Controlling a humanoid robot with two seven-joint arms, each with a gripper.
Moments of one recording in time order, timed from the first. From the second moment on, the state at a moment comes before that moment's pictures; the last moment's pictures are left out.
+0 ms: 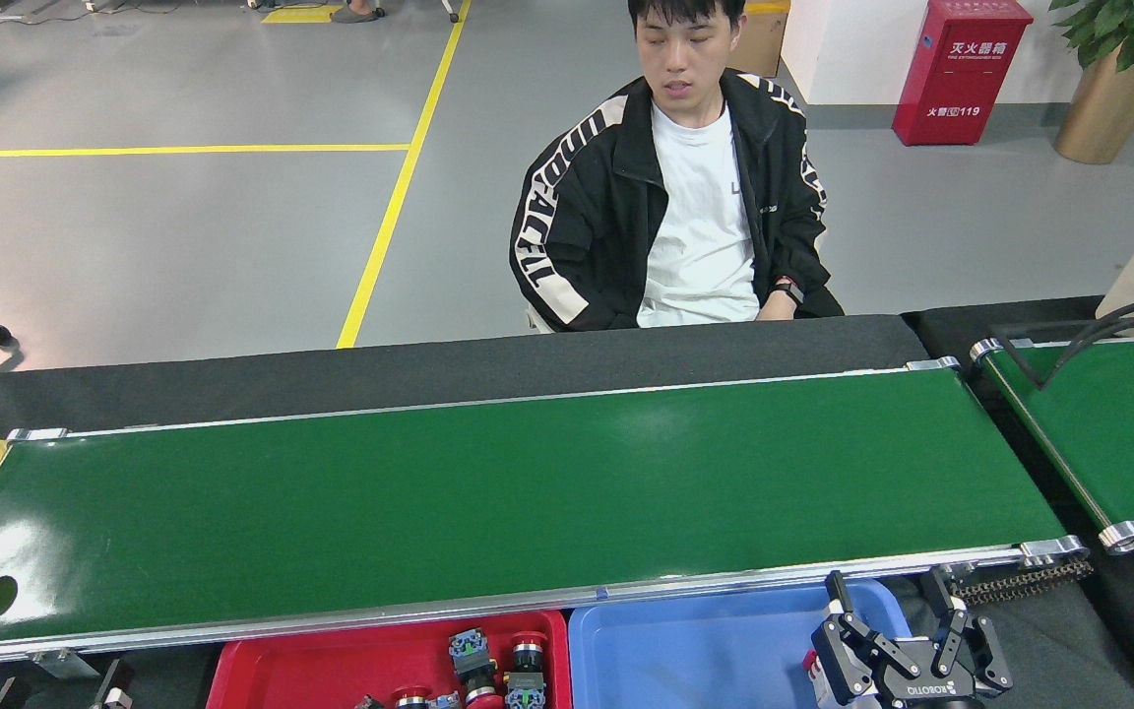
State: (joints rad) left arm 0.32 0.05 0.61 -1.68 -1.25 -0.49 -0.17; right arm 0.24 -0.13 0.08 -1.72 1.20 0.03 -0.17
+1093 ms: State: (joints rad) left arm 0.32 0.04 0.61 -1.69 -1.25 -0.49 -0.16; right arm 0.26 -0.16 0.08 -1.75 1.20 0.03 -0.17
